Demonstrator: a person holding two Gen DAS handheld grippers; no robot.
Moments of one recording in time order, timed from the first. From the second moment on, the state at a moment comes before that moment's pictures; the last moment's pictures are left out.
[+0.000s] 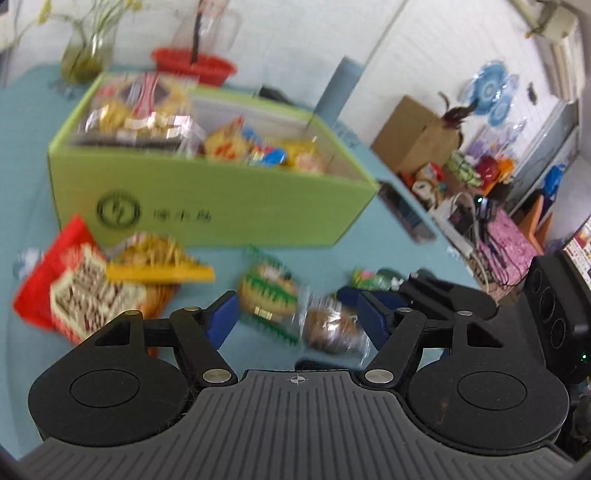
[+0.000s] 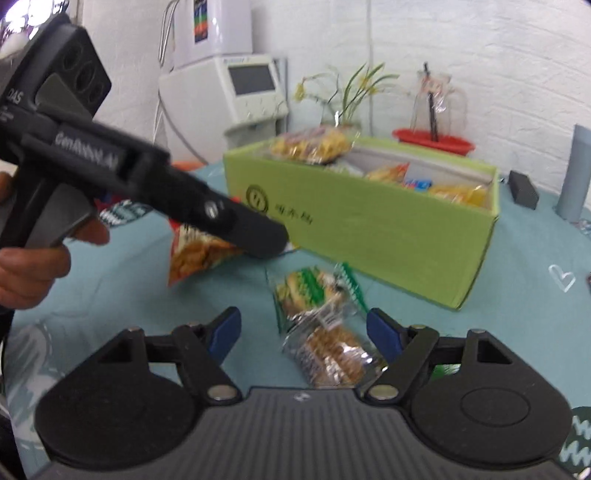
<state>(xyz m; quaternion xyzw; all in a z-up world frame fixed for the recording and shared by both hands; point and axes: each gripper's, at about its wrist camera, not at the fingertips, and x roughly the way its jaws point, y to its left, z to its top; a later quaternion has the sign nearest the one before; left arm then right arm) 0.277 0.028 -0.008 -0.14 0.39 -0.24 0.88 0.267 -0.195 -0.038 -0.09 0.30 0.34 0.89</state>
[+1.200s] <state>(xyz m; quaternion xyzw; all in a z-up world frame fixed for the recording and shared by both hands) 0.382 0.024 0.068 -0.16 0.31 -0.24 0.91 0.330 -0.182 0.046 -0.09 0.17 0.29 0.94</state>
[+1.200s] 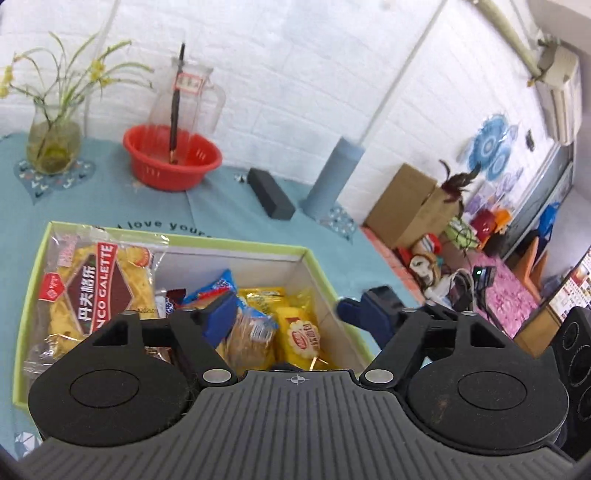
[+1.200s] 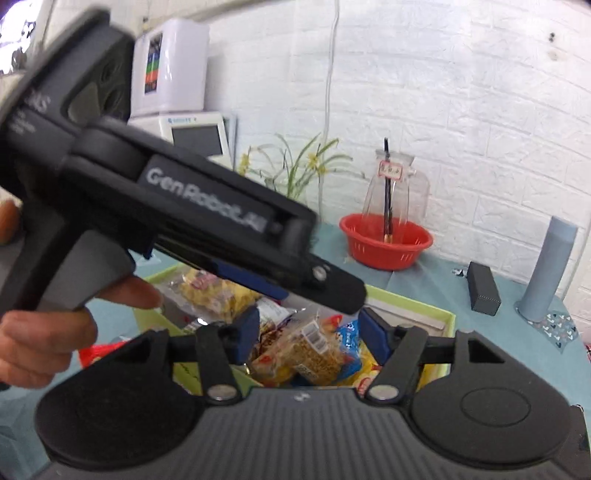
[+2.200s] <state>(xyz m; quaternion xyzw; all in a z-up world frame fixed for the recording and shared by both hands) 0.299 -0.018 -0.030 -0.03 0.42 -0.22 0.88 0.259 -0.154 -0.048 -0.08 0.30 0.30 0.90</state>
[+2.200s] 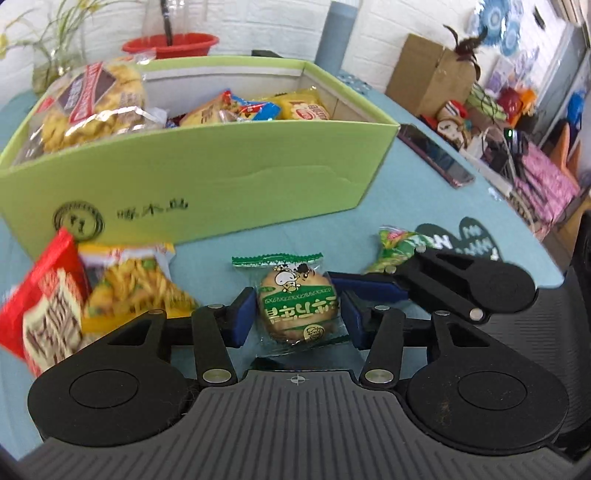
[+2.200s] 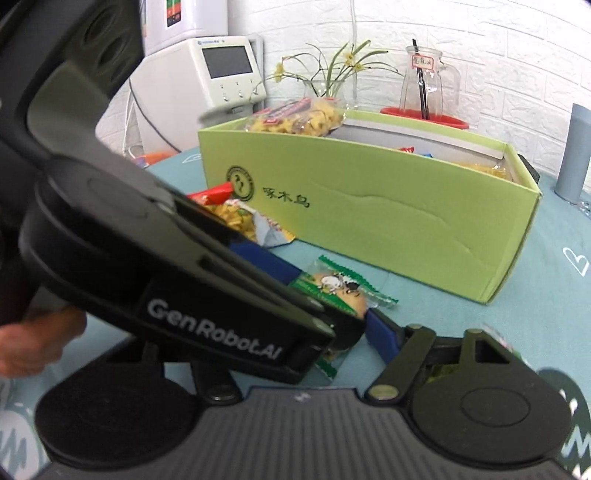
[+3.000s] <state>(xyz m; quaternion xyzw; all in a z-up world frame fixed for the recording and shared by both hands) 0.306 -0.003 0.050 -0.08 0.31 -0.25 0.91 0.273 -0.188 0.011 -0.08 0.21 0.26 0.94</state>
